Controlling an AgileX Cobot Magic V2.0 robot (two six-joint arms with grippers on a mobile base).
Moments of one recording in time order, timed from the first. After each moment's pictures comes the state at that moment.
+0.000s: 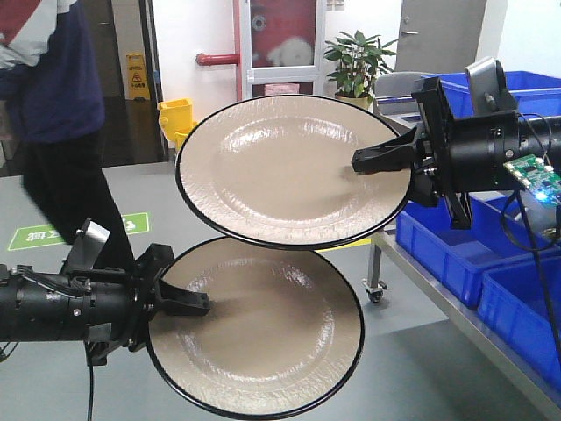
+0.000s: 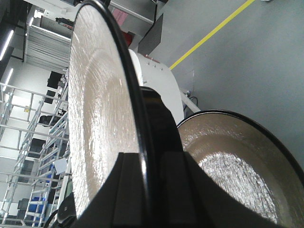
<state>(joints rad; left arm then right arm) -0.13 1.57 -1.13 -1.33 0.82 0.48 0.03 1.66 -1.69 1.19 1.08 -0.14</state>
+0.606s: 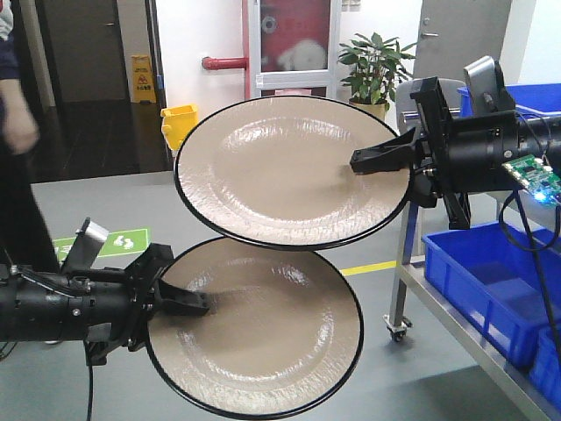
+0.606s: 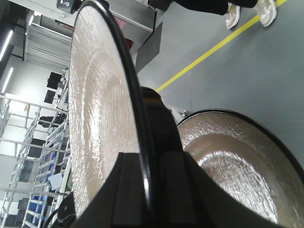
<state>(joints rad) -0.13 1.57 -1.13 -1.33 0.82 0.48 0.03 1.66 -1.69 1.19 1.08 -0.14</state>
